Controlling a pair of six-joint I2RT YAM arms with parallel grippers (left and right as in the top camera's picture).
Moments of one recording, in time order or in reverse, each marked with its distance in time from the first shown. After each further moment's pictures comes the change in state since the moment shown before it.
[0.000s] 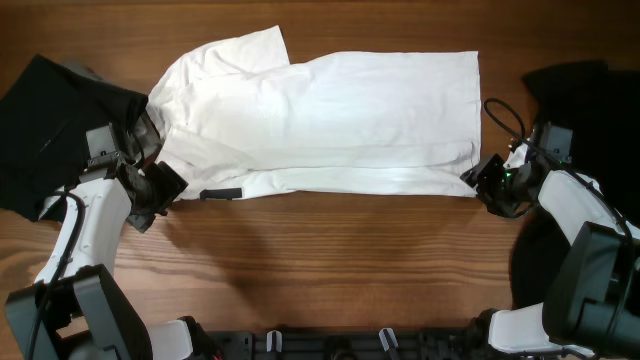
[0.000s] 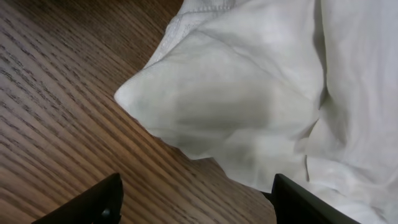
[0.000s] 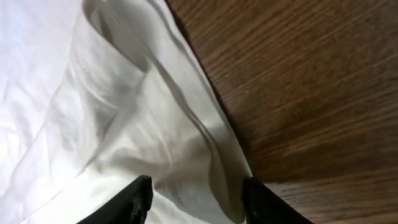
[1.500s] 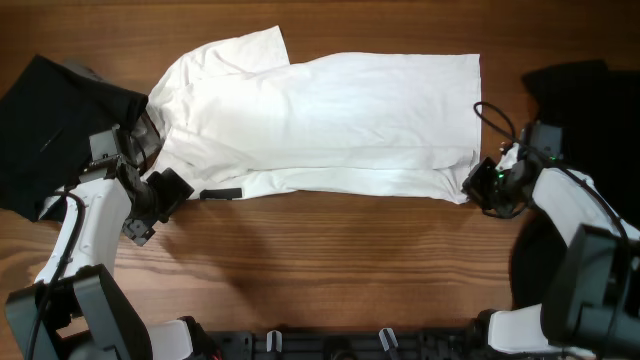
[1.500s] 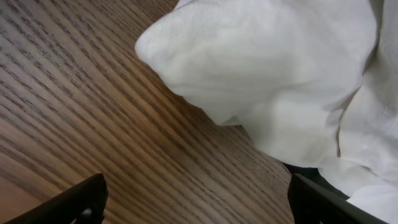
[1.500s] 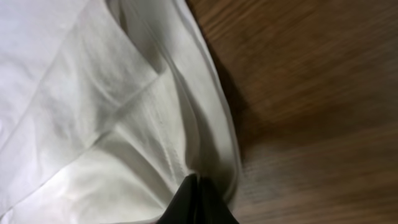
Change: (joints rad) left arm 0.000 0.000 0.000 -0.096 0.000 0.003; right arm 0.040 -0.019 0.026 -0.106 0.045 0.008
